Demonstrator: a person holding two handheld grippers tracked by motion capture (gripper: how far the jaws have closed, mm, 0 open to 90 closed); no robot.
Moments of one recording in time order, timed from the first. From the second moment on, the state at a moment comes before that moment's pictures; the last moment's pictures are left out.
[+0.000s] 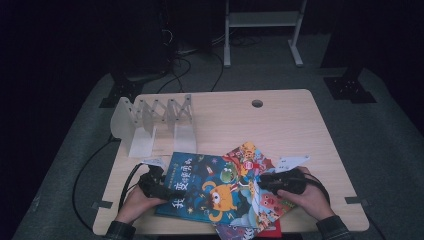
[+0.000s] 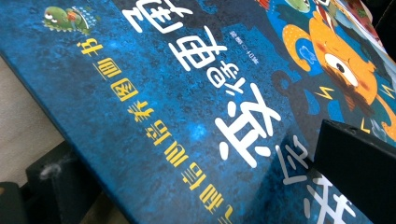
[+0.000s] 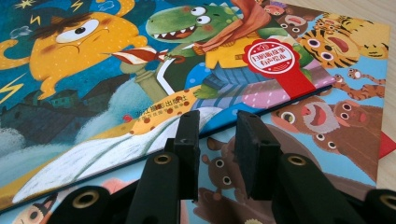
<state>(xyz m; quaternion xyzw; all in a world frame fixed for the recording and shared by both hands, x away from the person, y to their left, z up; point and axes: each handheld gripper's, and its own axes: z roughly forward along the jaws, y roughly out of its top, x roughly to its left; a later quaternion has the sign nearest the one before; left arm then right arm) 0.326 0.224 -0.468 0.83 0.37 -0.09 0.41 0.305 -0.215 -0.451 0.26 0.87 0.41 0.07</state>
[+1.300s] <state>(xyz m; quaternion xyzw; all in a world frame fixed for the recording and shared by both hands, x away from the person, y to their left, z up) 0.322 0.222 -0.432 0.82 0.35 -0.07 0.45 0.300 -0.209 -0.446 0.25 0.88 0.39 0.05</state>
